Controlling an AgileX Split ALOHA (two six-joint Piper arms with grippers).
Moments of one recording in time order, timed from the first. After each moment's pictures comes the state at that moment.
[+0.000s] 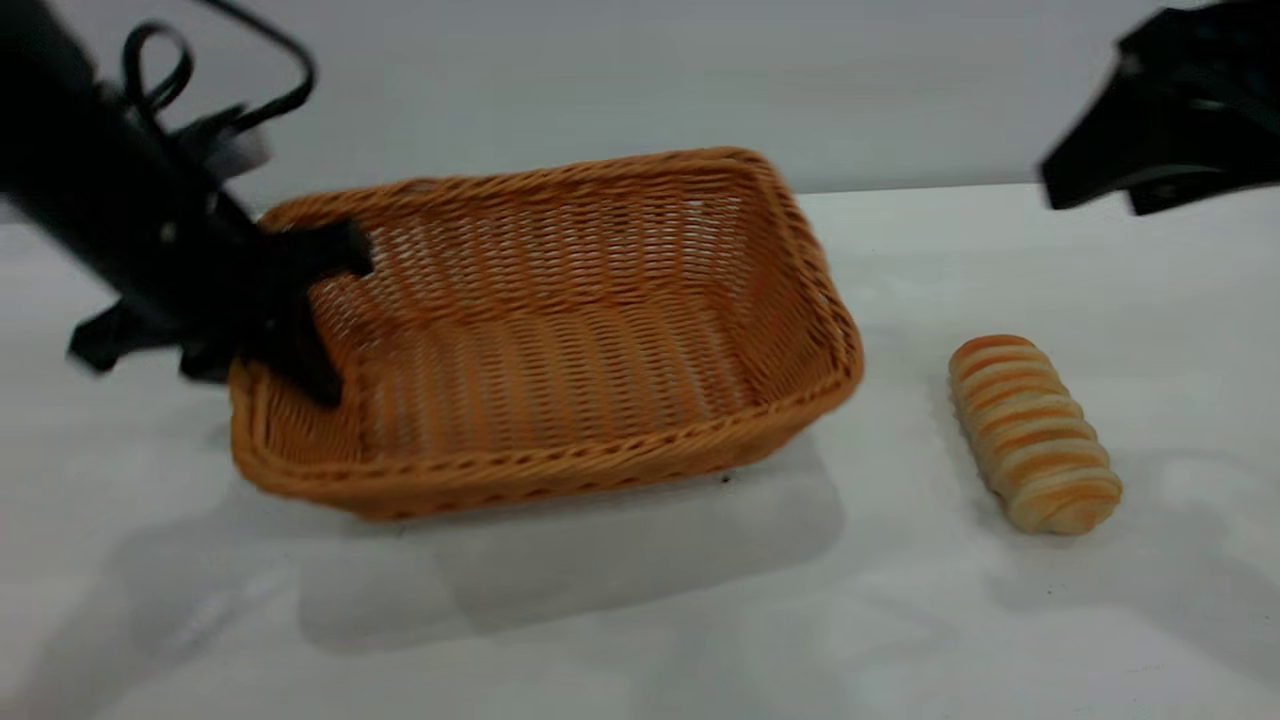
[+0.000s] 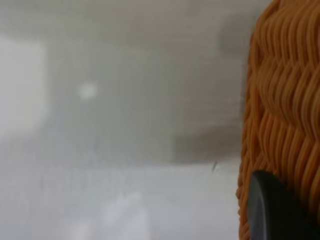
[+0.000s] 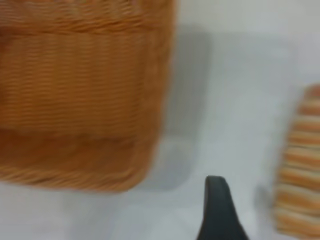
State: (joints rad) left arm -0.17 1.99 -1.06 -0.50 0.37 0.10; right arm 0.06 1.57 -0.79 1.07 0.41 -1.03
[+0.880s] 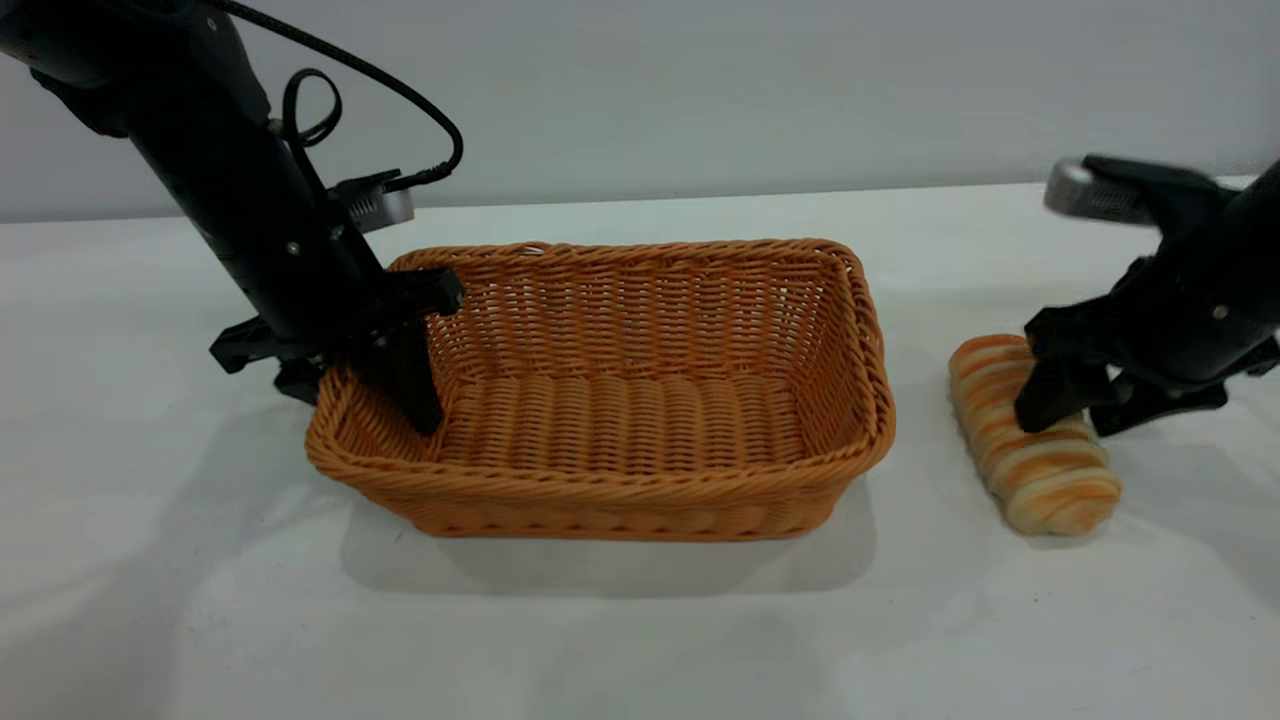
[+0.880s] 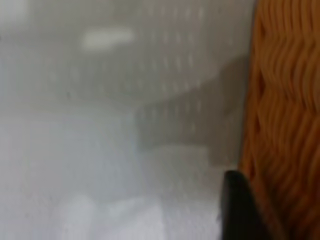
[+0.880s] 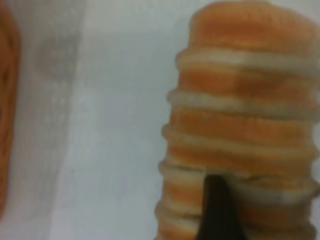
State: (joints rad) left arm -0.17 2.32 -1.47 -0.45 0.72 0.19; right arm 0.03 2.21 -1.07 1.07 0.28 -1.04
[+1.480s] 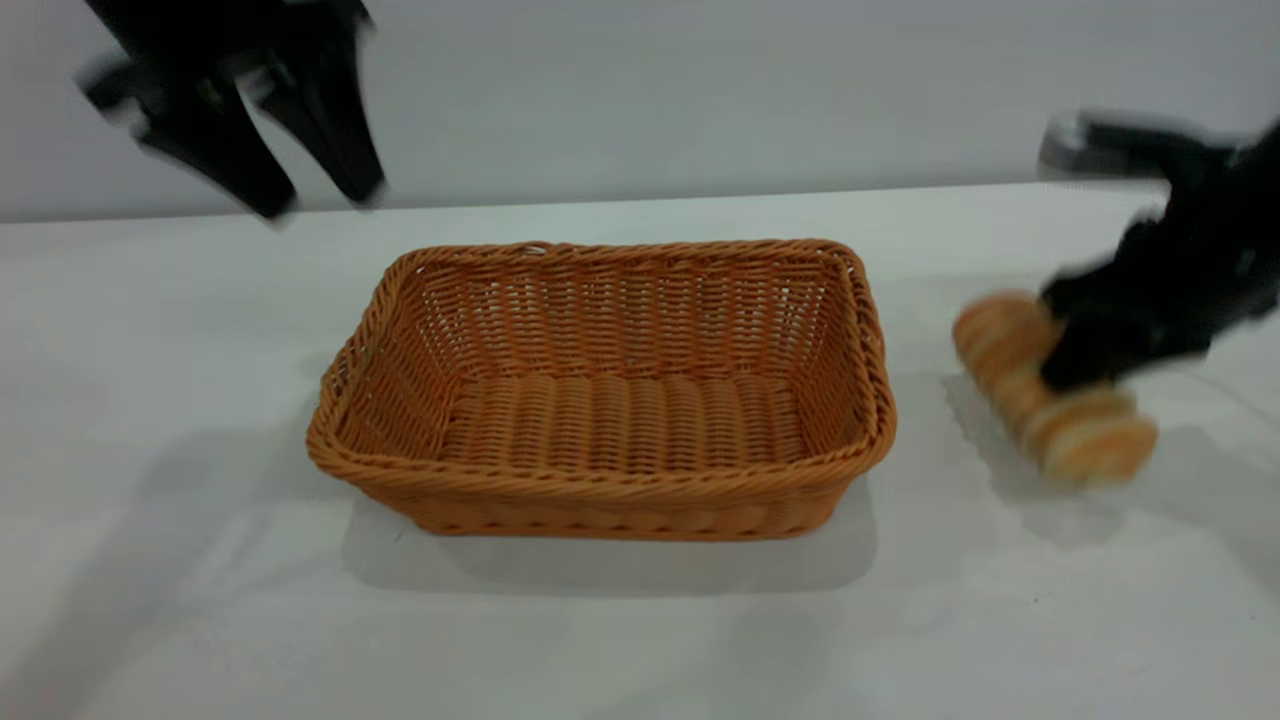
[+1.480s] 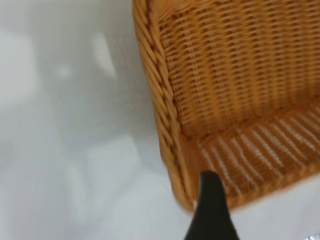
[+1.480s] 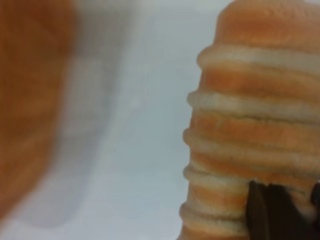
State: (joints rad) left arm -0.17 1.89 -1.47 -0.34 0.93 0.20; right arm 0.01 2.05 -1.10 0.84 0.43 -0.94
